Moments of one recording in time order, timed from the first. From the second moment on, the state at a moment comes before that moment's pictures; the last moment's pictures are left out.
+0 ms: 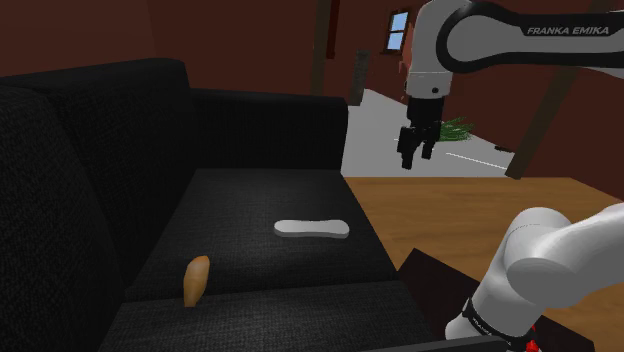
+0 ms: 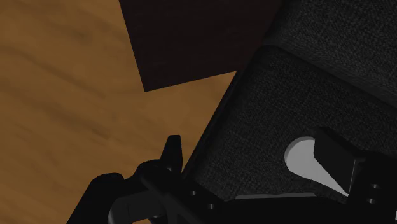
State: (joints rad) arm -0.01 -0.76 -0.03 -2.38 -0.08 1.49 0.14
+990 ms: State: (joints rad) arm 0.07 -0.55 0.22 -2.38 0.10 1.73 0.48
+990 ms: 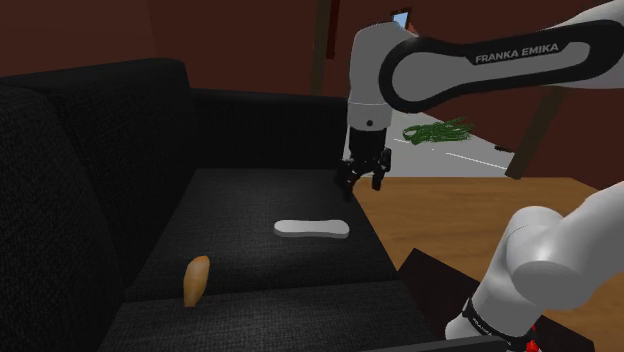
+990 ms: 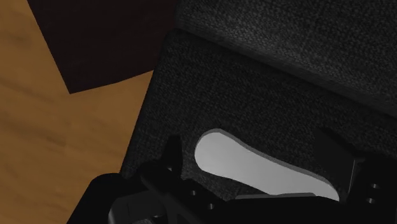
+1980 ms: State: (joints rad) arm 0.11 -0.06 0.45 -2.10 0.05 1.98 0.90
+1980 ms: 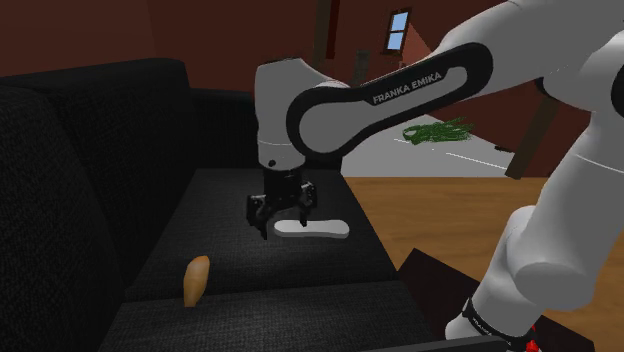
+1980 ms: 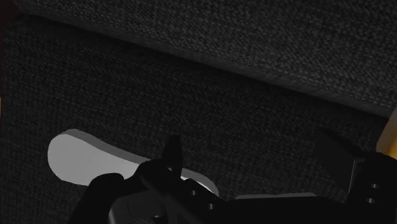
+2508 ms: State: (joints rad) arm 0.19 0.26 0.48 -1.82 -0.11 2.00 1.12
